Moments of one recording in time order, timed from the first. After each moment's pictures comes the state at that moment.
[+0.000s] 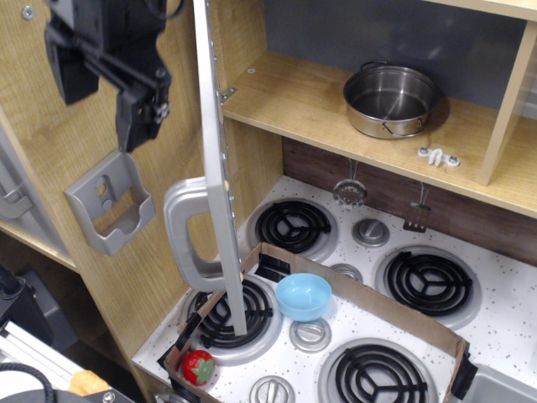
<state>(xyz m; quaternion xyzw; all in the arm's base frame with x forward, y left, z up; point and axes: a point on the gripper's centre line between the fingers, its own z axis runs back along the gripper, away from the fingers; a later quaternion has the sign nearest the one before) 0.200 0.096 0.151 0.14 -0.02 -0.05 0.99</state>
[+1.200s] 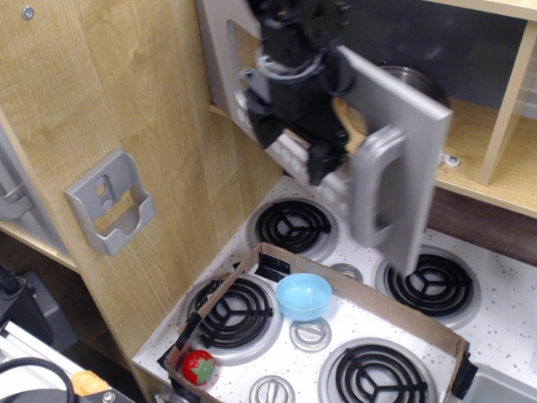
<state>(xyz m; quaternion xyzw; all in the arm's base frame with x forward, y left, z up) 0.306 0.000 0.083 0.06 -0.15 -0.12 0.98</state>
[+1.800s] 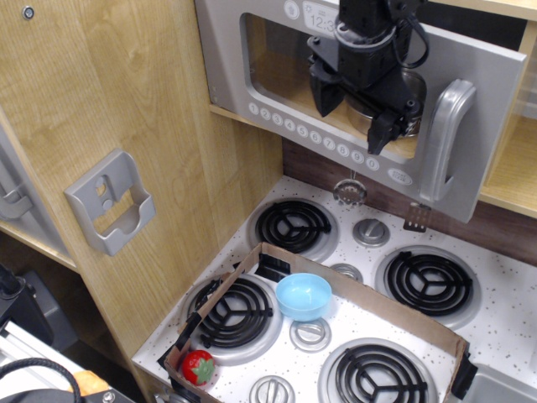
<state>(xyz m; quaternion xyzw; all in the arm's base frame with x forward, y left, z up) 0.349 -0.029 0.094 0.08 -0.18 -0.15 0.97</state>
